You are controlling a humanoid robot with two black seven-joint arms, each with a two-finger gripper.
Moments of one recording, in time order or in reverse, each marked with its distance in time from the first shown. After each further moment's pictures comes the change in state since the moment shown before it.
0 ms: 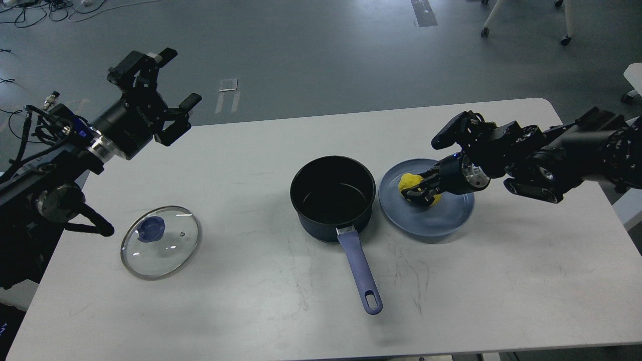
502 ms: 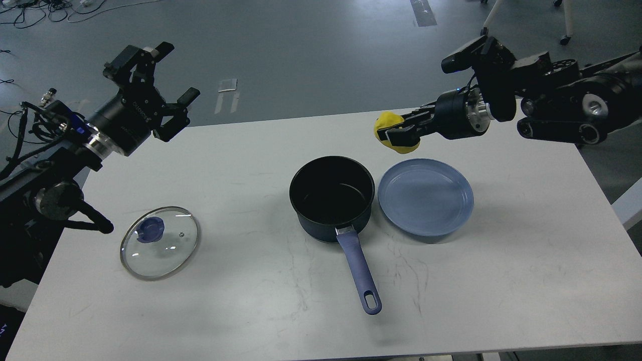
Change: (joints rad) left arm -0.001 0.001 -0.020 -0.009 0.000 0.000 0.000; right arm 0.268 -0.117 0.170 0.284 0.127 0.003 0.000
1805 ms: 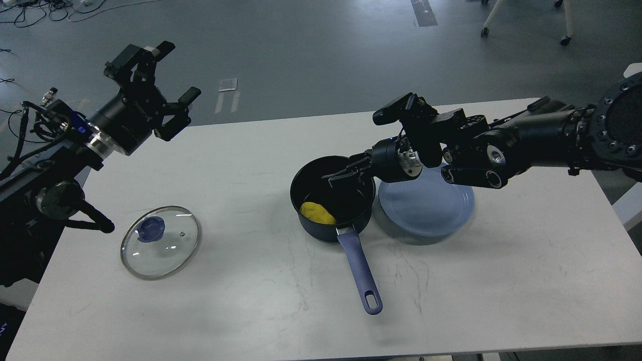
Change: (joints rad) left arm 0.000 -0.001 0.000 -0.001 -0.002 0.000 0.000; right arm -0.143 0.238 -0.033 -0.181 0.118 -0.036 0.000
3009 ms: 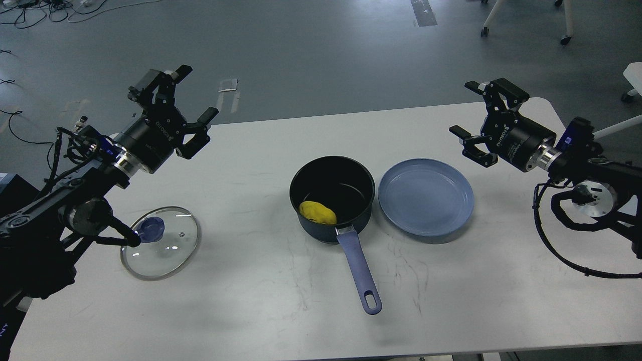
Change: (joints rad) left arm 0.094 -0.122 -0.061 0.072 -0.018 0.000 0.000; right arm -0.704 -0.486 1.041 0.002 0.676 0.476 0.000
